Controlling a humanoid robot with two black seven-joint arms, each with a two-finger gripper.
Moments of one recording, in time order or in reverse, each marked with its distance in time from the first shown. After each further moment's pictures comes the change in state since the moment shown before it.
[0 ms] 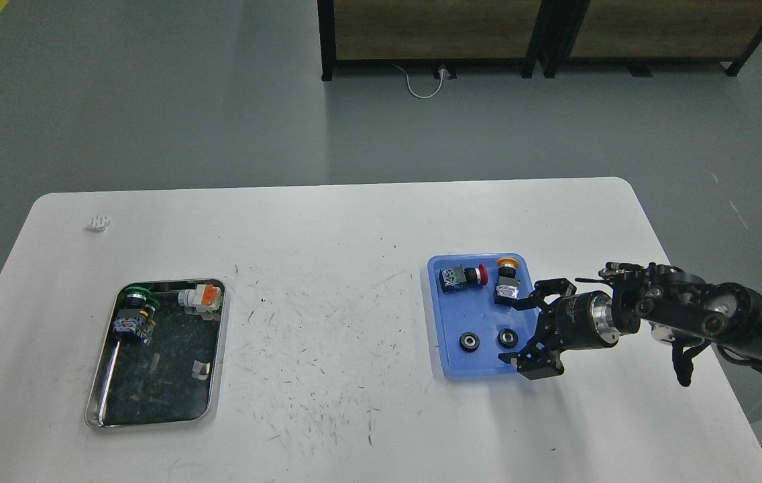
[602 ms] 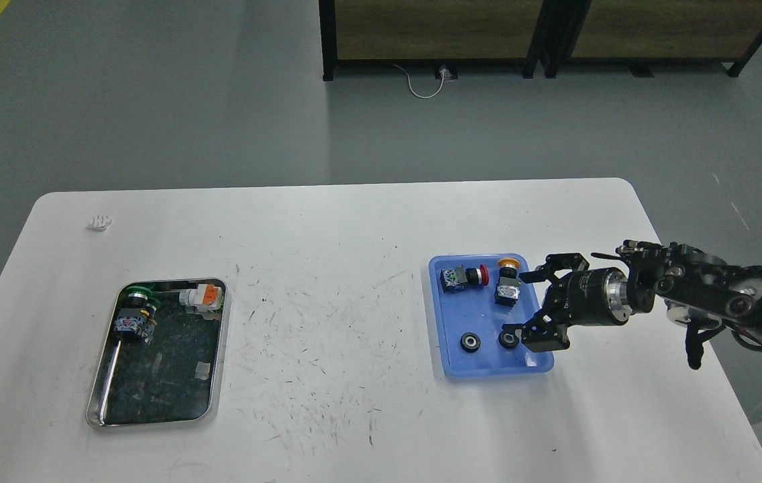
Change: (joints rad) left arm -0.001 -0.007 -0.004 0.002 0.001 -0.019 -0.002; right arm 0.032 -0.063 0.051 0.050 0.023 0.009 0.000
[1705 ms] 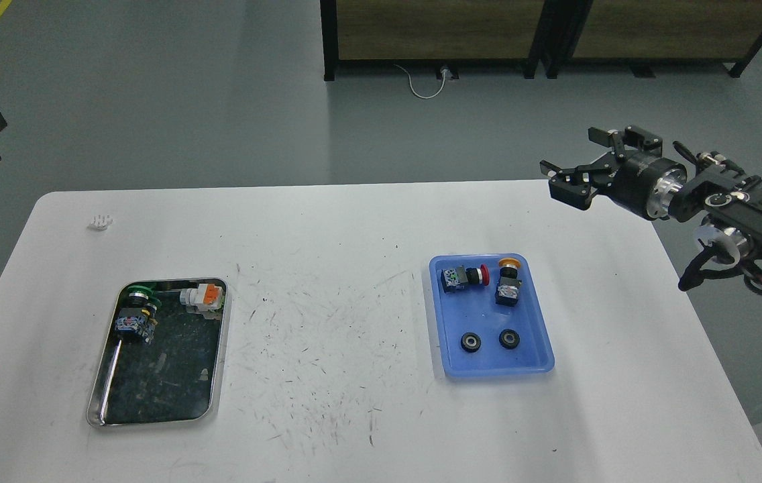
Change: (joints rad) left arm 0.001 -0.001 0.009 -0.003 0.002 -0.042 -0.014; right arm -0.014 -0.059 0.399 -0.093 0.198 -0.196 0.019
